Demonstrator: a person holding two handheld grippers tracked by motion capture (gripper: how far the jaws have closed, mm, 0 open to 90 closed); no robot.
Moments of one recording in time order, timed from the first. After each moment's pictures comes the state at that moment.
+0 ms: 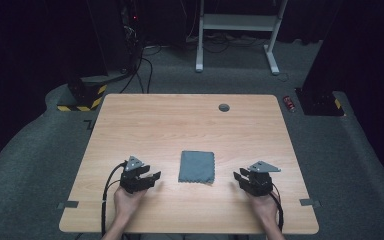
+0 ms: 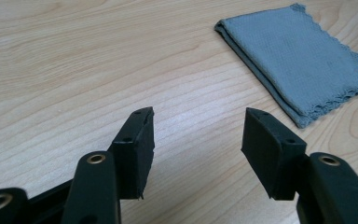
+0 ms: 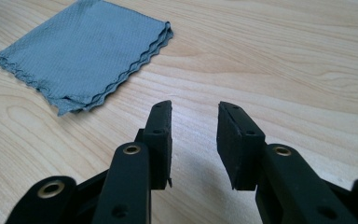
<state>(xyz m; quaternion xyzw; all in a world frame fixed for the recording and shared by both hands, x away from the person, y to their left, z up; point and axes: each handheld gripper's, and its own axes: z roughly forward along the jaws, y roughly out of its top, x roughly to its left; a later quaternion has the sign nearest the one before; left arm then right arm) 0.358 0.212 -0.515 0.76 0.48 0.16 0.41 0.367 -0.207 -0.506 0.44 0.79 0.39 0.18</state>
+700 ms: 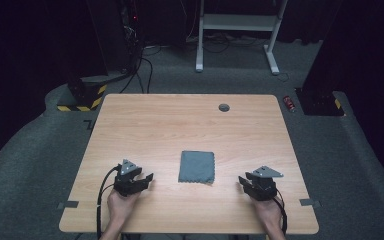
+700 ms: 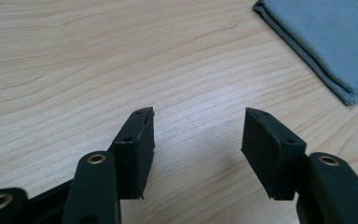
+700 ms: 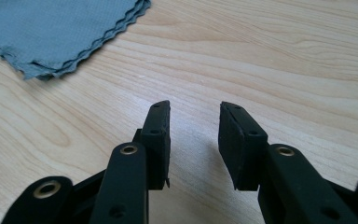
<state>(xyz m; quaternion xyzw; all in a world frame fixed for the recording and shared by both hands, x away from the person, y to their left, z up) 0.350 0.229 -0.523 0.76 0.50 0.19 0.38 0.357 -0.218 -0.516 0.45 0.79 0.36 0.20</state>
